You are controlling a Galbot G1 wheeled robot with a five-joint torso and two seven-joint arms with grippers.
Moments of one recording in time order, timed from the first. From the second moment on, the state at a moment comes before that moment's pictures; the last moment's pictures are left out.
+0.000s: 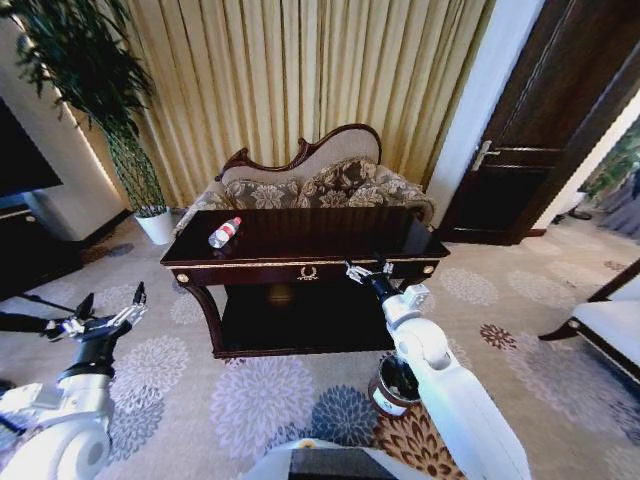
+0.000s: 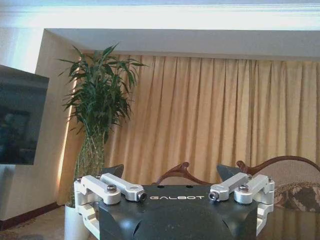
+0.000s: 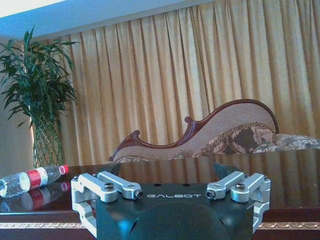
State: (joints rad) left arm 1.80 -1.26 -1.06 -2.33 -0.66 -0.03 -0.06; right arm -1.15 1.16 0.35 2.02 0.53 -0.21 0.12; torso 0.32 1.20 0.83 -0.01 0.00
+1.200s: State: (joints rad) left arm 1.81 -1.28 -1.05 -2.33 -0.65 -0.05 -0.04; right arm -1.17 1.16 0.35 2.02 0.51 -0.20 0.12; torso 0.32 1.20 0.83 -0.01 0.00
